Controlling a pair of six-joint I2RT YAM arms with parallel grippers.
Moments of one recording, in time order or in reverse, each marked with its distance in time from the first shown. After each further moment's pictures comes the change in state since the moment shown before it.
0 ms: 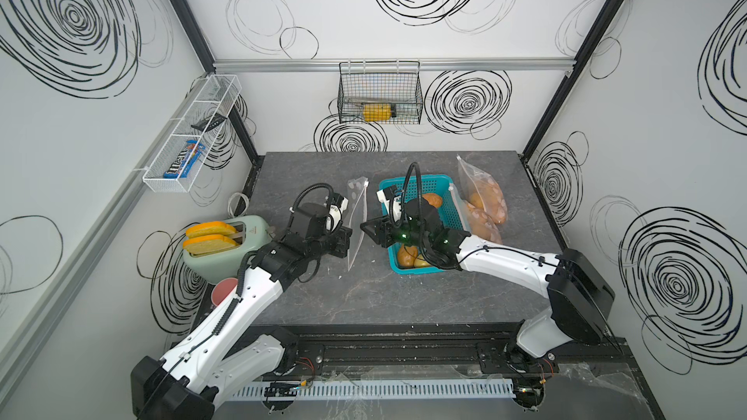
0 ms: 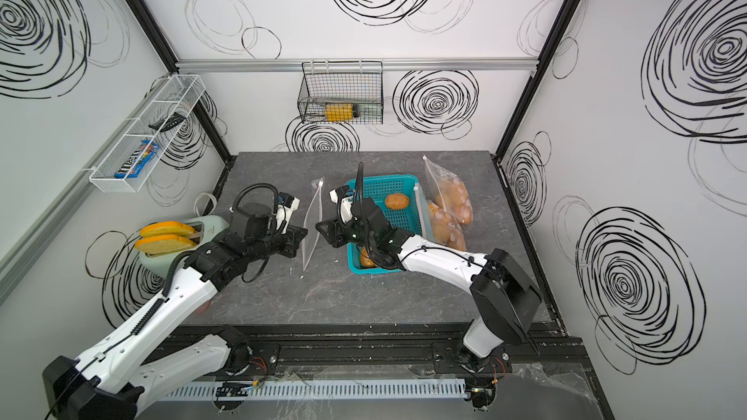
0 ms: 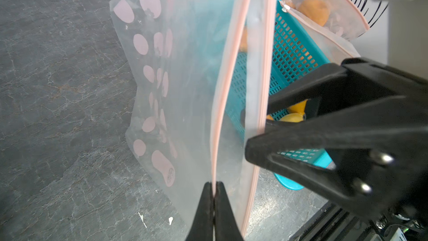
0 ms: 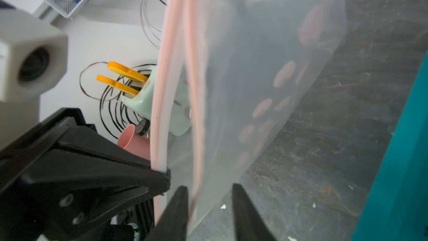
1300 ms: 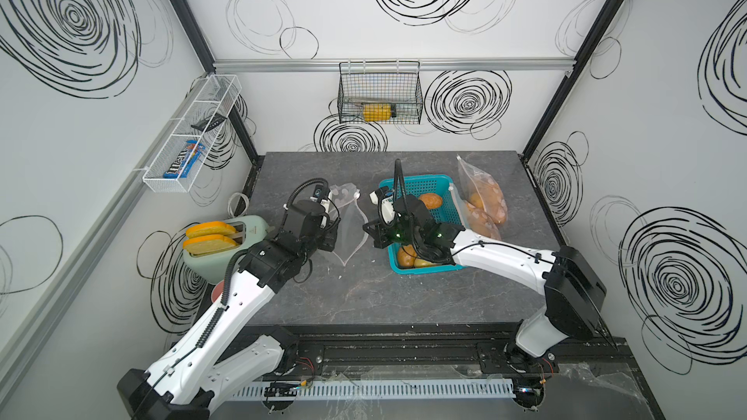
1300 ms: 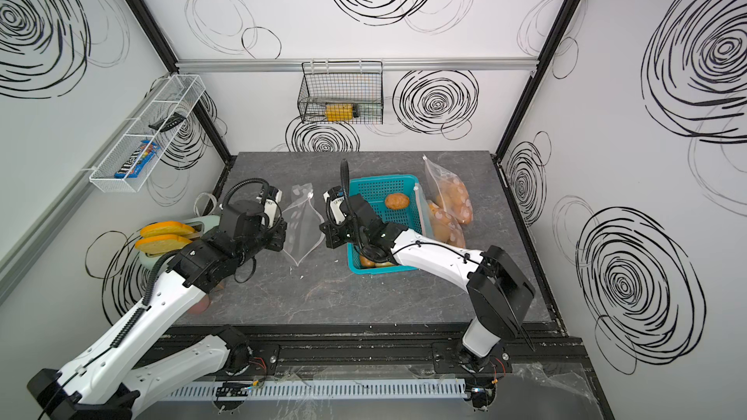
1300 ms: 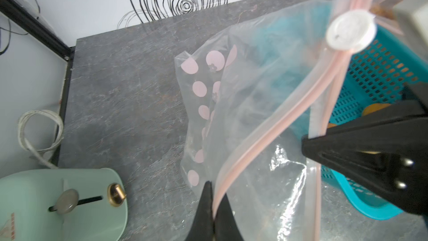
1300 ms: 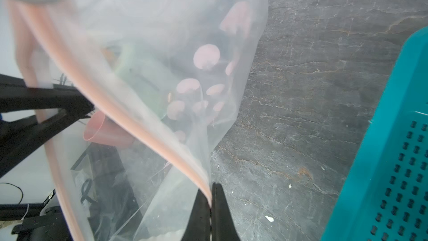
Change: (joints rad) left arm -0.045 -0.020 0.145 -0.200 -0.422 0.095; right arm 0.026 0.035 0.133 -0.254 0.092 -0.119
